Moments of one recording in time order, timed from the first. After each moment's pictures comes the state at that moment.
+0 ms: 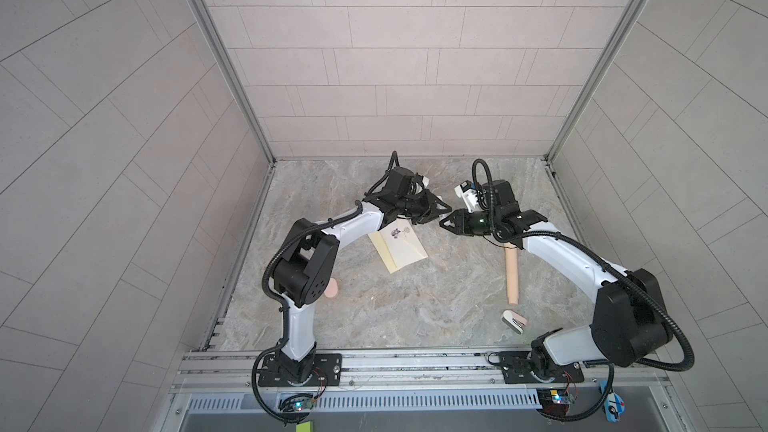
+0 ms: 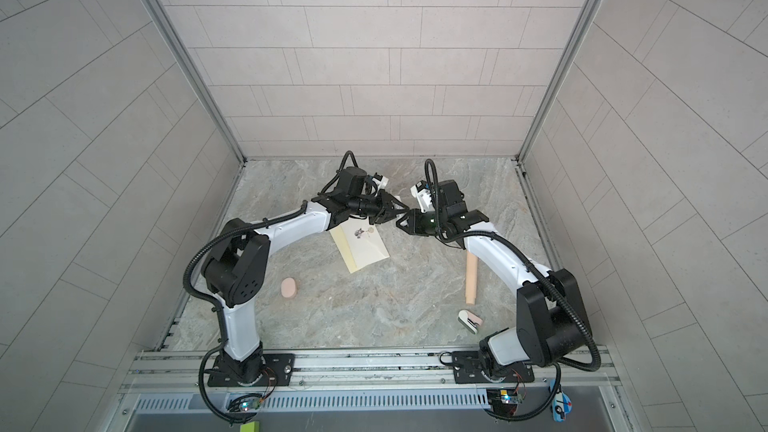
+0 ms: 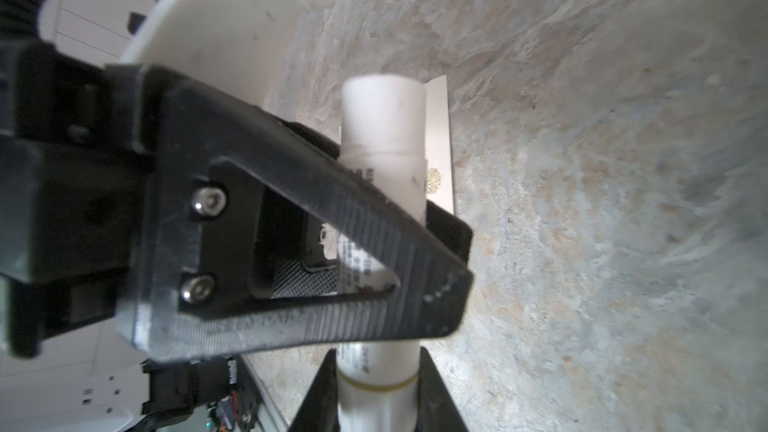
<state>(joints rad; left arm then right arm) -0.59 1.93 1.39 0.00 0.72 -1.06 0.36 1.42 1.04 -0.40 -0.47 0.43</state>
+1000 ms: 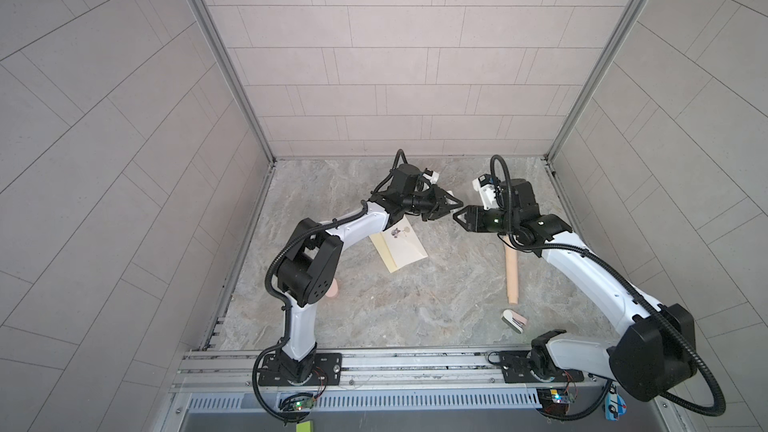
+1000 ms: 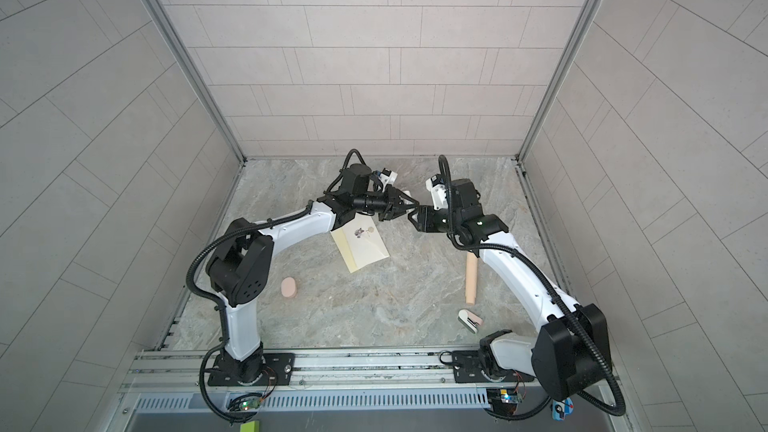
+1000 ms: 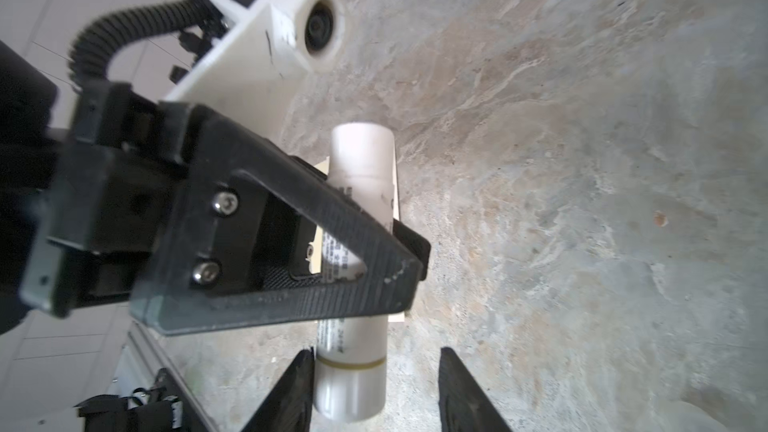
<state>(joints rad) -0.61 1.95 1.42 0.13 0.79 -1.17 0.26 1.26 1.01 -0.42 -0.48 0.40</state>
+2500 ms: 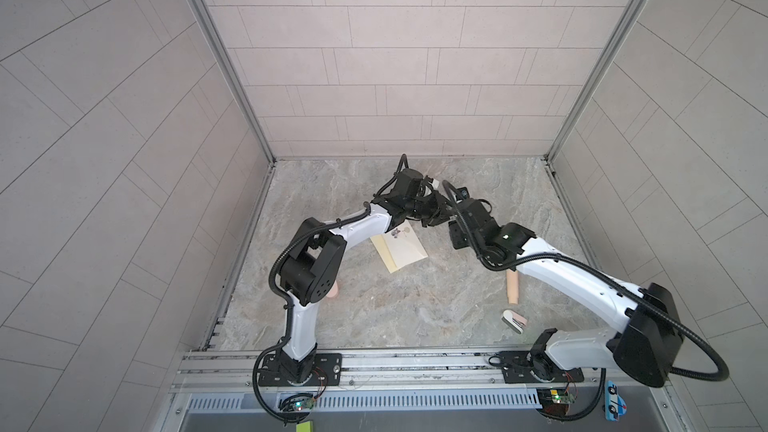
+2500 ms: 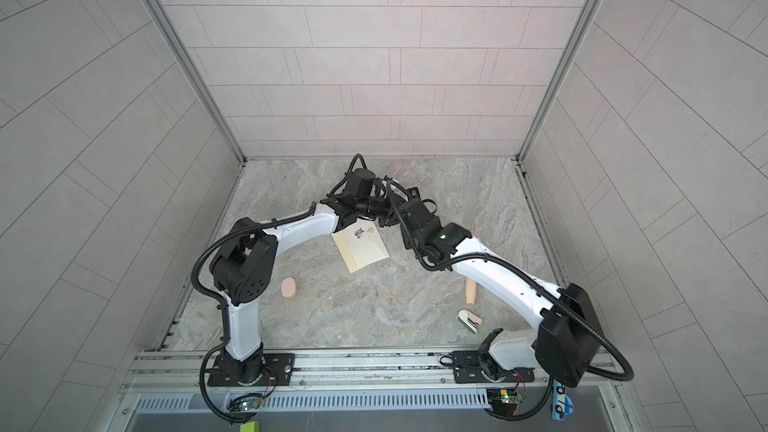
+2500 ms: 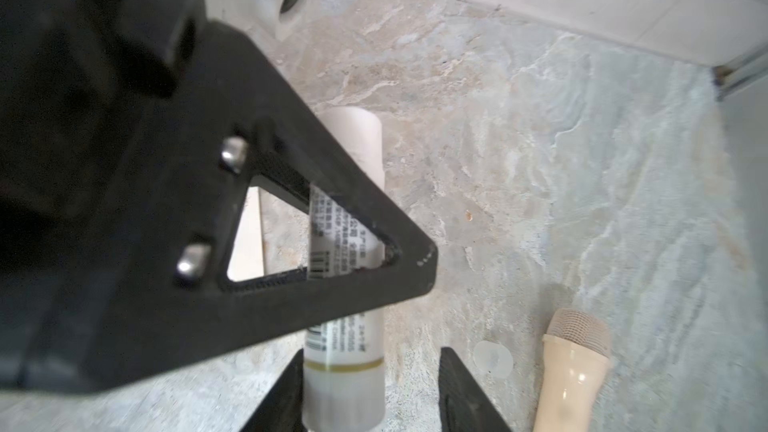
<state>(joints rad) -0.64 1.96 1.43 0.04 0.74 -1.08 0.59 1.26 1.00 -0.54 0.28 0.35</state>
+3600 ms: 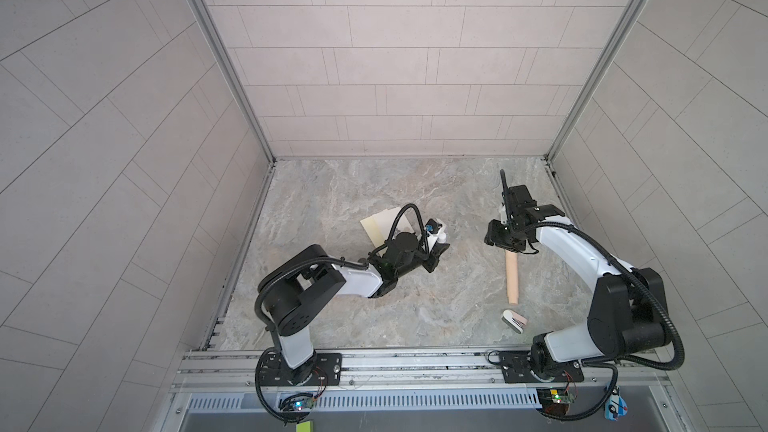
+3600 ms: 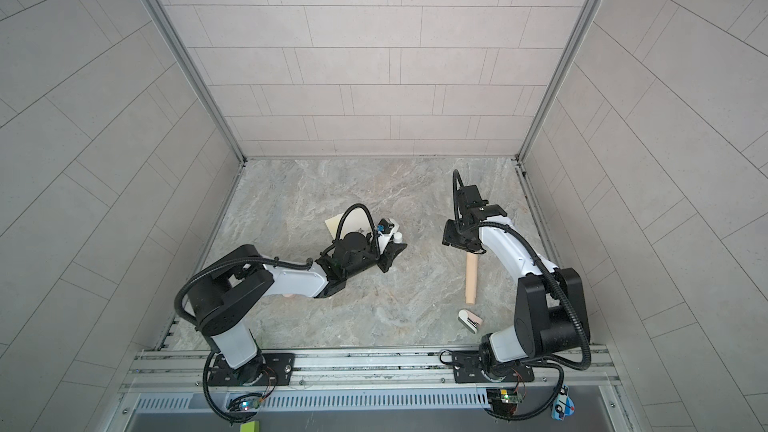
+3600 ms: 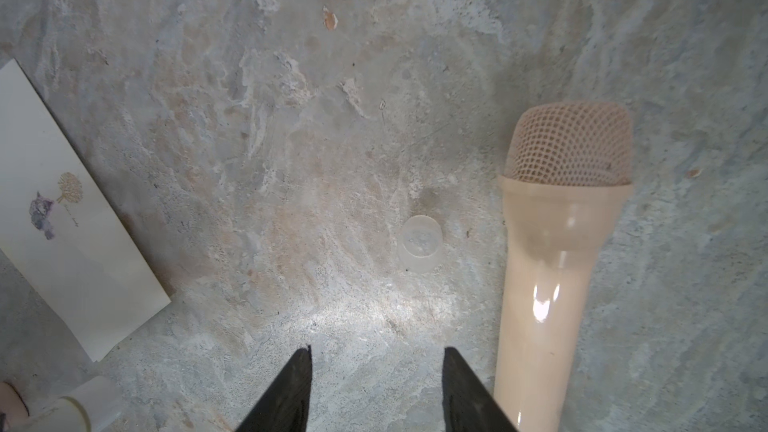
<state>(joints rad) -0.89 1.80 0.73 0.80 0.04 -0.04 0.12 1.46 1.04 -0.81 -0.11 0.42</state>
